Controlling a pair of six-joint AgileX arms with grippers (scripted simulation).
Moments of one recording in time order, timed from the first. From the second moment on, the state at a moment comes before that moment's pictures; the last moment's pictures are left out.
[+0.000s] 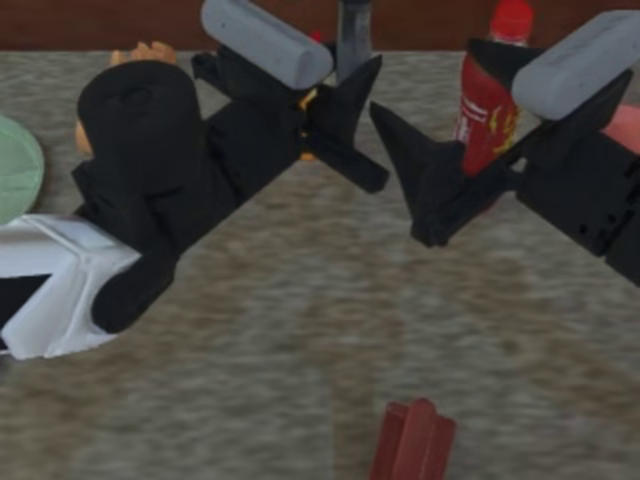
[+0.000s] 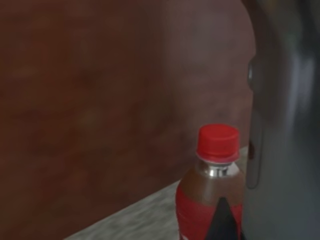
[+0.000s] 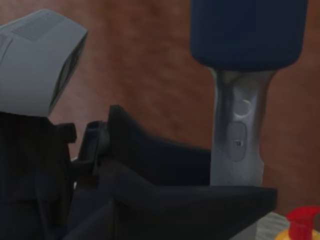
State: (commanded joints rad) left arm -0.63 1.56 0.76 0.83 0.15 0.02; right arm 0.66 1.21 0.64 0.59 -0.07 0.03
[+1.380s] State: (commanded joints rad) left arm -0.63 1.56 0.76 0.83 0.15 0.02; right arm 0.68 1.62 0.99 0.65 -0.05 0.03
